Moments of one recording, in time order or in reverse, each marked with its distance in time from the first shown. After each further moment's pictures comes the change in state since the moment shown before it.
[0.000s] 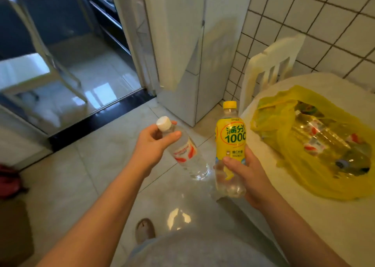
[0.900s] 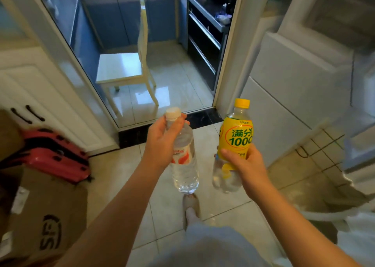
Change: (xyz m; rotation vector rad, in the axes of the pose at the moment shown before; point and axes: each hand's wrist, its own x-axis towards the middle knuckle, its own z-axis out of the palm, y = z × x) left_hand 0.140 0.007 -0.426 -0.245 0.428 0.177; right_hand 0.213 0.021 0.467 -0.212 -0.250 -0.104
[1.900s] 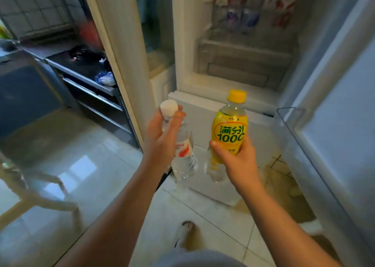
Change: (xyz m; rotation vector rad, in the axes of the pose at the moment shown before) left_hand 0.420 0.032 0.312 -0.017 -0.574 0.299; right_hand 0.364 -0.125 -0.127 0.010 0.705 -0.291
